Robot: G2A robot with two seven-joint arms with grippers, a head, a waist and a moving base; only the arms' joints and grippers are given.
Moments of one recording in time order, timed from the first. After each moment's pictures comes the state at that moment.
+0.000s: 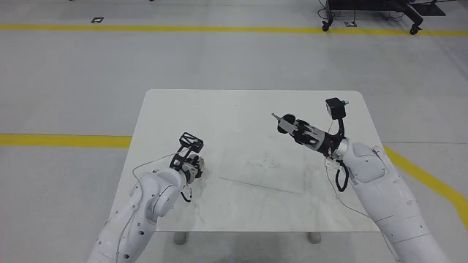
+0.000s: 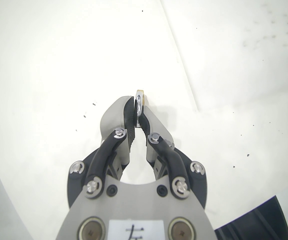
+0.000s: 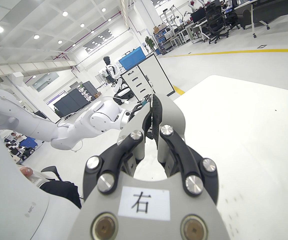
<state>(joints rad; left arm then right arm) 1.39 -1.16 -1.13 -1.73 1.22 -0.07 -0.85 -1.27 -1.06 1.28 -1.43 -0.04 -0.89 0.55</state>
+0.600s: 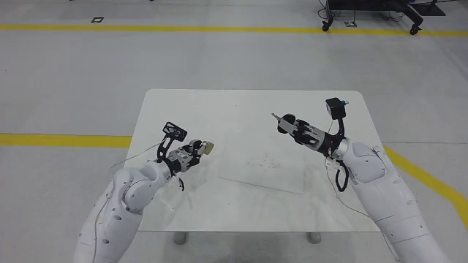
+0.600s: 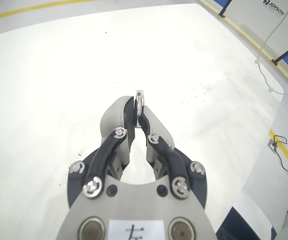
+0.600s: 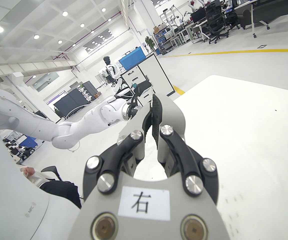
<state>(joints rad) 1.36 -1.14 -1.26 -1.55 0.89 -0.43 -0.52 -1.27 -1.06 1.28 -1.43 -0.04 -0.89 0.55</state>
